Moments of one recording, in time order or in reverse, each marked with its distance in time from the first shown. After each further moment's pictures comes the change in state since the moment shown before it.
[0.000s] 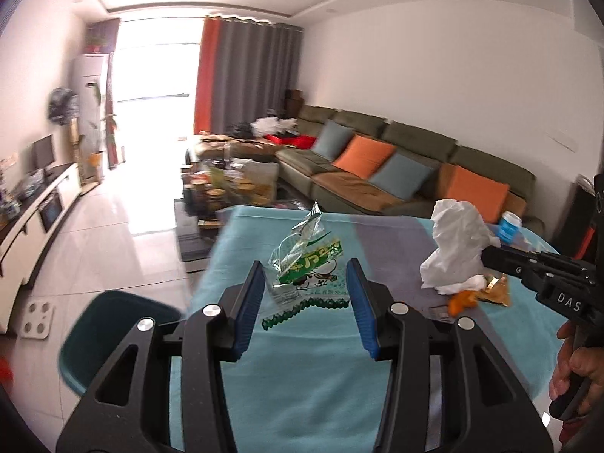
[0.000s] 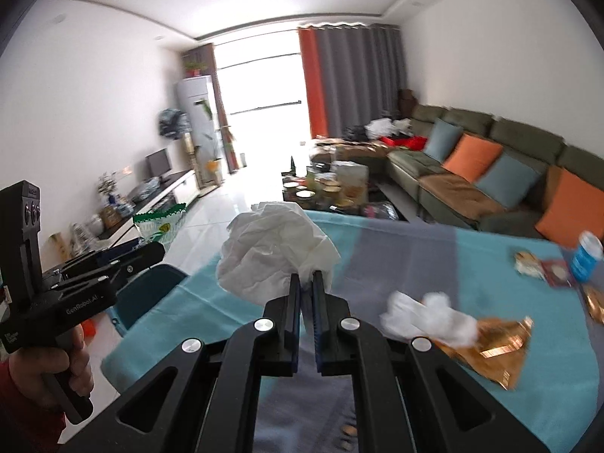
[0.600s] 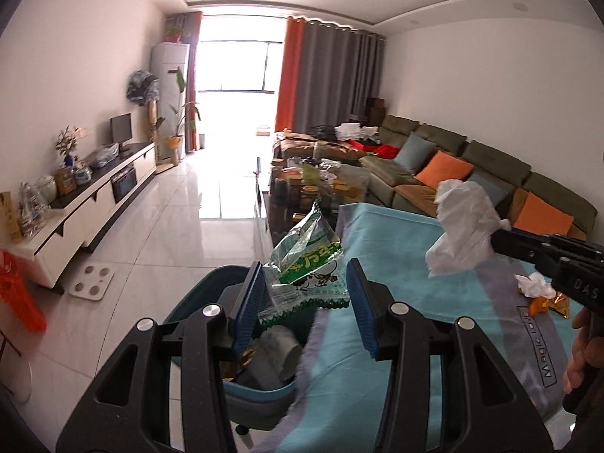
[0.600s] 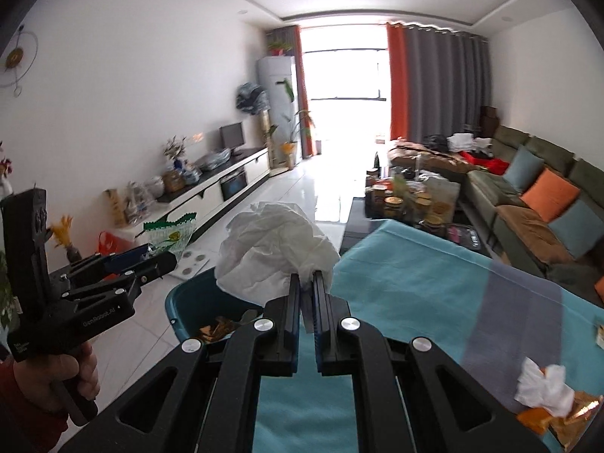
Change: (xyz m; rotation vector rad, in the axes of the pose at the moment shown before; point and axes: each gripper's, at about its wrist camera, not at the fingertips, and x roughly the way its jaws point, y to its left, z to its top) left arm -0.074 0.137 -0.019 -0.133 -0.009 0.277; right arm 0.062 0.123 0.029 -0.192 0.053 0.237
